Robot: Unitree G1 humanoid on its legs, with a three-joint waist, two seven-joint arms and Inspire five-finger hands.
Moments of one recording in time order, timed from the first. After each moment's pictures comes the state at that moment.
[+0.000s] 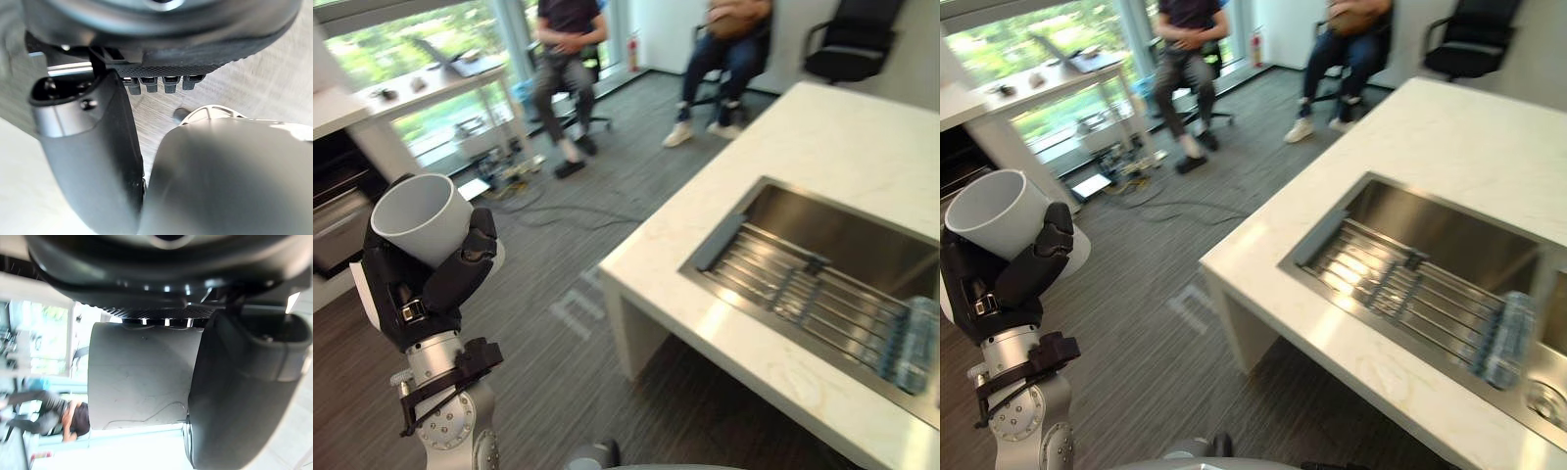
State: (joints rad) left arm 0.30 0.05 0.13 -0.52 -0.21 -0.36 0.23; right arm 0.09 -0.18 -0.22 1.15 0.06 0.23 0.08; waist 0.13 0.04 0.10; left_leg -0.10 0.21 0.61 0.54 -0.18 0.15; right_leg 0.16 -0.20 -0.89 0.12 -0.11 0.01
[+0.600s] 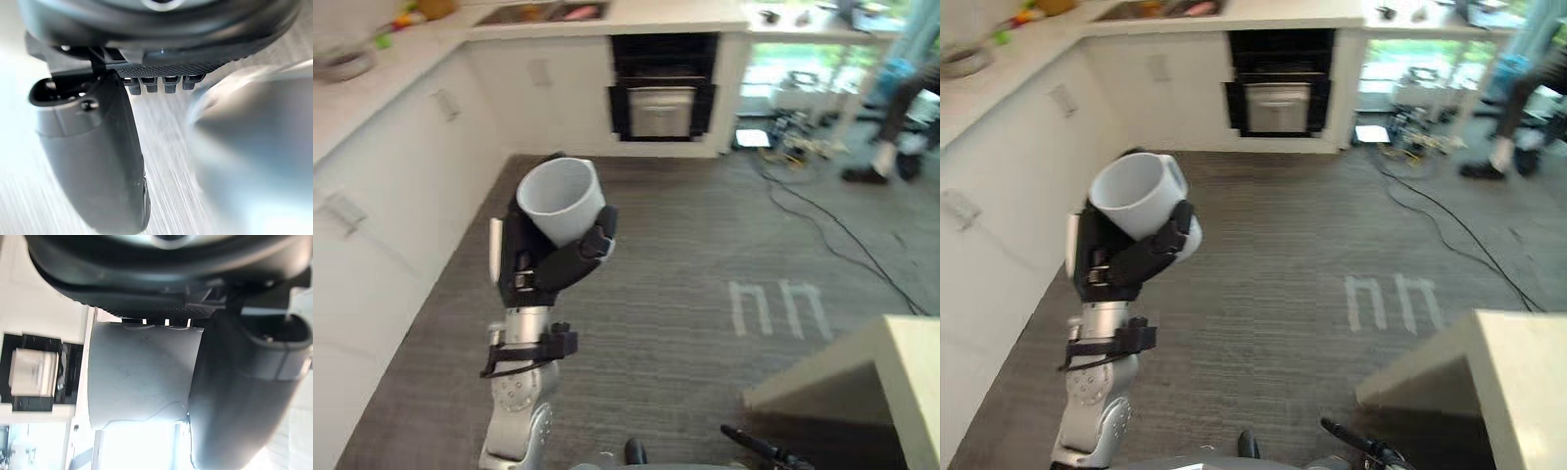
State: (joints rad) left arm 0.12 0.12 -0.23 -0.26 -0.26 -0.38 0.11; right arm 0.13 -0.15 -0.30 1.00 0.34 0.27 0.03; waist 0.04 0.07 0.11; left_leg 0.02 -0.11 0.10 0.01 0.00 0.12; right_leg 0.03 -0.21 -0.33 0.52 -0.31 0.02
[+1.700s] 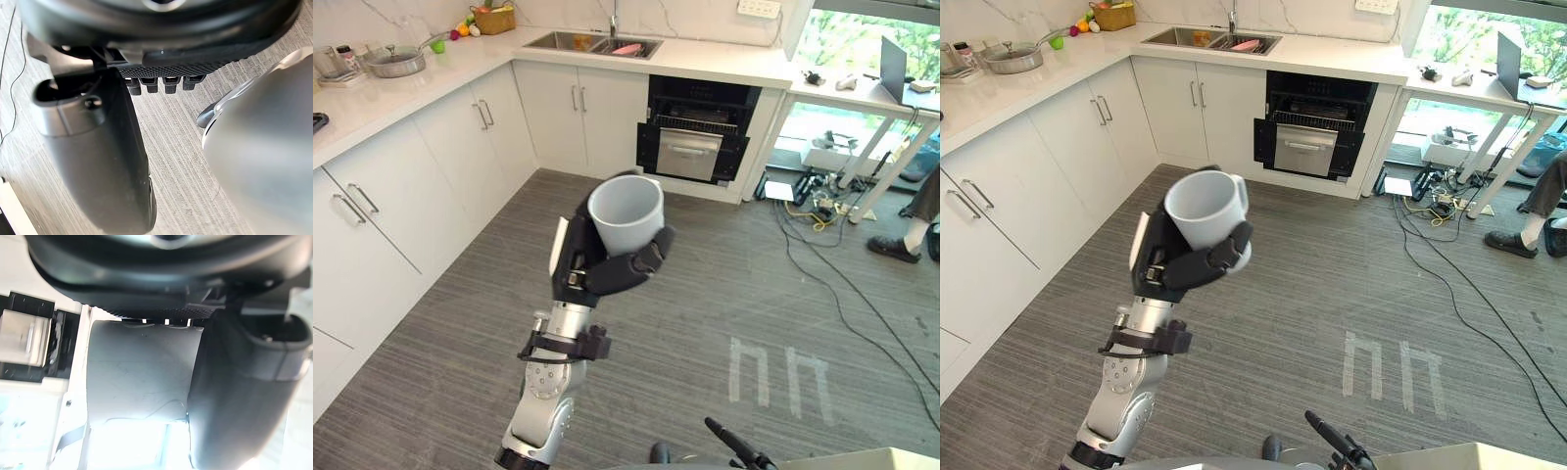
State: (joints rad) left arm 0.06 0.10 -0.26 -0.23 -0.26 -0.38 0.11; right arm 0.23 -0.09 -0.14 0.88 0.64 0.16 -0.06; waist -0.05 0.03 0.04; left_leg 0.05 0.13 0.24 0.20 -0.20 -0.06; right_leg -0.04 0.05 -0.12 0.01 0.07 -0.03
